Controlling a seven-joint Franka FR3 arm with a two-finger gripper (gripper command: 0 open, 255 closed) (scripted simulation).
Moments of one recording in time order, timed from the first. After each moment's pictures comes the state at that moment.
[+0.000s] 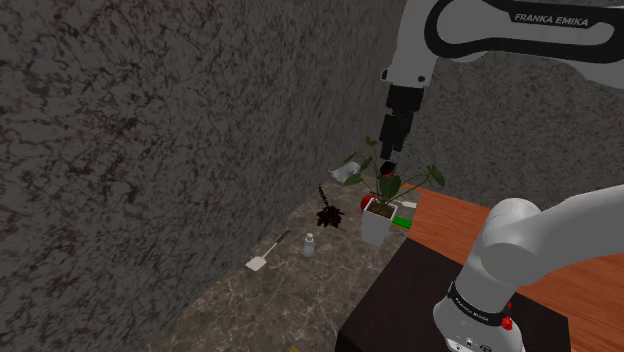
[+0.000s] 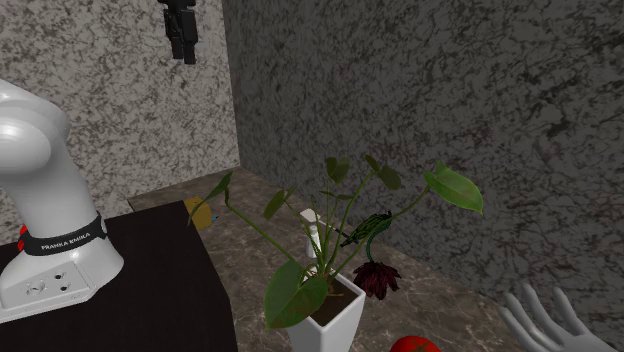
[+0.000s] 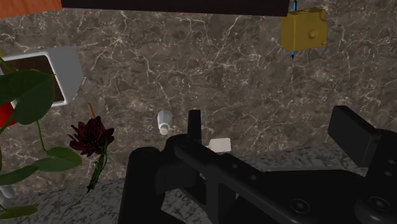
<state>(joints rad) 0.00 -0.78 0.05 -2.31 0.12 1.50 -0.04</state>
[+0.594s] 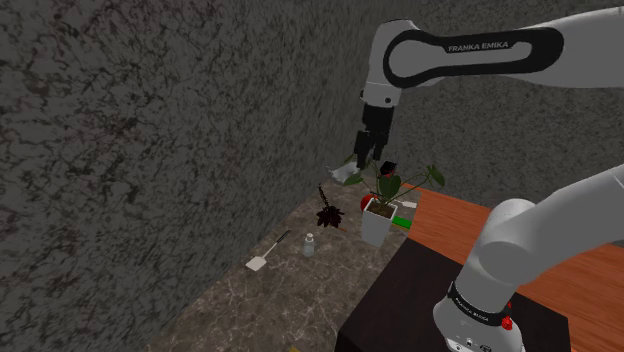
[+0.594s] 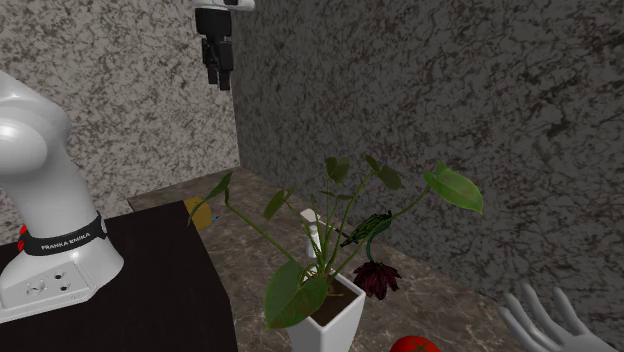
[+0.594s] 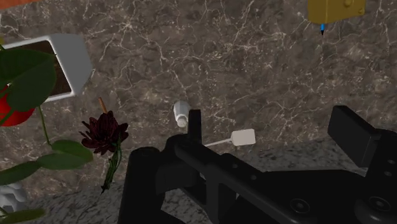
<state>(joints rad) -0.04 -0.60 0.05 -2.34 0.09 1.71 -0.02</state>
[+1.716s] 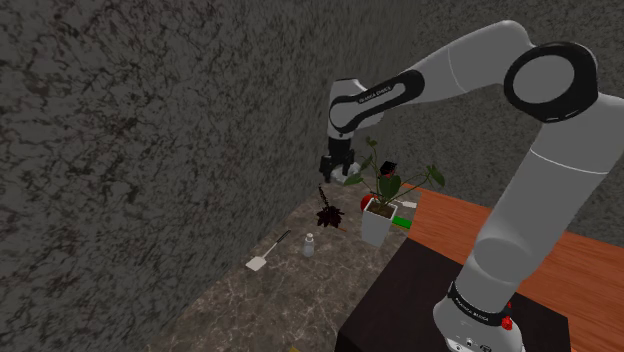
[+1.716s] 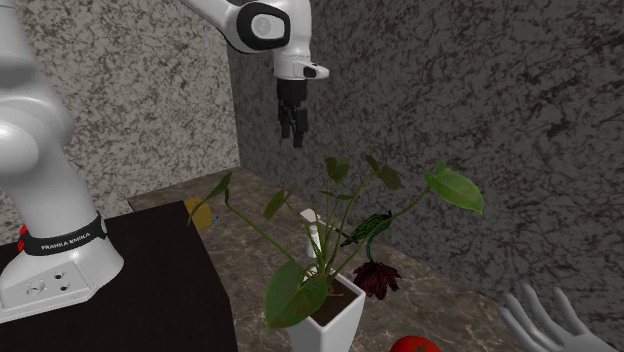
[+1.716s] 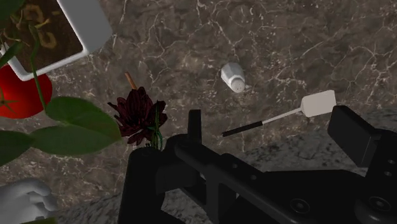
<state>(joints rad) -0.13 -0.03 0.01 -2.18 0.00 2.10 0.04</state>
